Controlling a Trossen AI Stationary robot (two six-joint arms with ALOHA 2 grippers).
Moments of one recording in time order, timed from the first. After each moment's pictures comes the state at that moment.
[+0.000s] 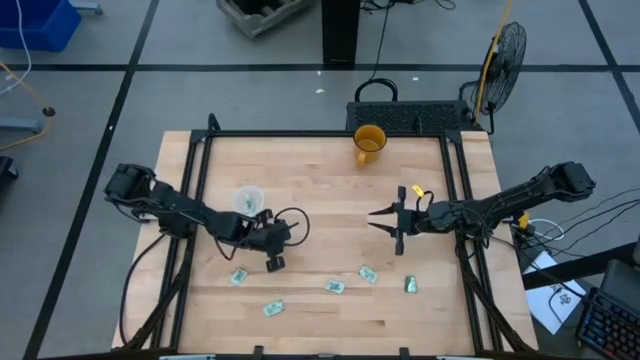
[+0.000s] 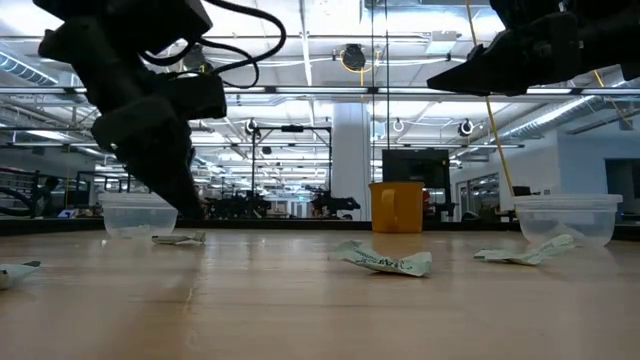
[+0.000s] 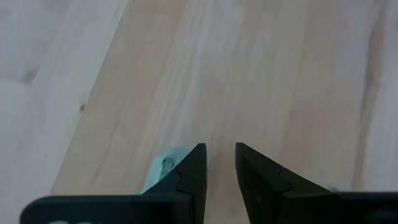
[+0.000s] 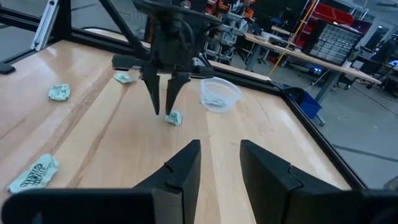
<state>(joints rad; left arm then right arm) -0.27 1.55 0.71 -0.21 -0.26 -0.46 0.22 0.99 0.30 0.50 0.33 -0.22</state>
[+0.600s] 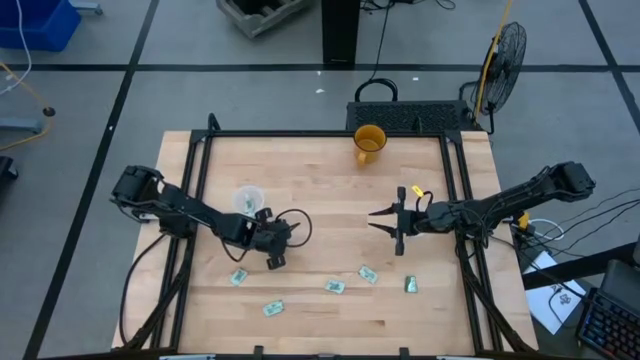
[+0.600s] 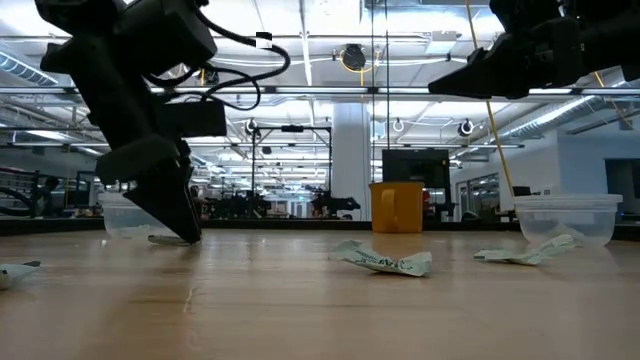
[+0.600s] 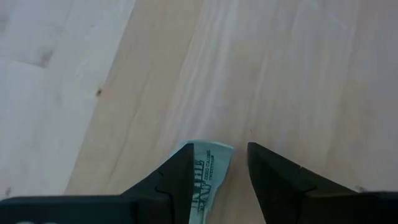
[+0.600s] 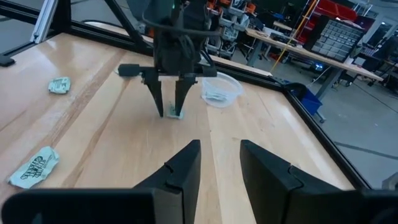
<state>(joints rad) -0.25 1.63 0.71 -0.23 -0.32 -0.46 0.22 0.99 0.30 0.47 0.33 -0.22</state>
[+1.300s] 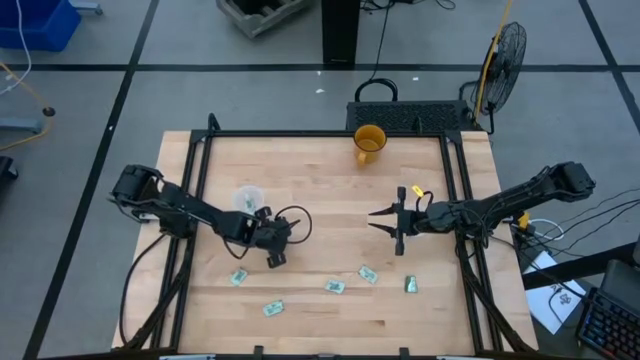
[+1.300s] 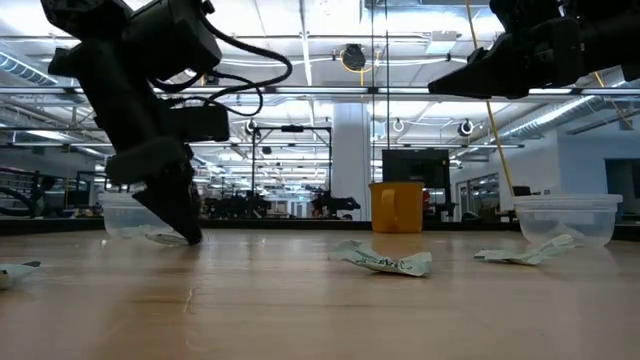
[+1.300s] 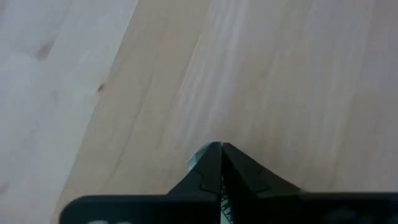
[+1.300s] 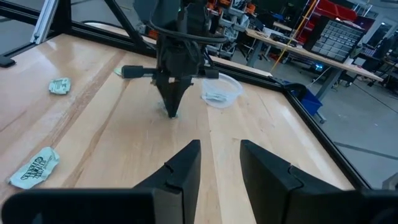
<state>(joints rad) -0.23 1.60 0.71 -0.25 -0.29 -0.46 0.22 0.99 0.30 0.48 0.33 -0.22</state>
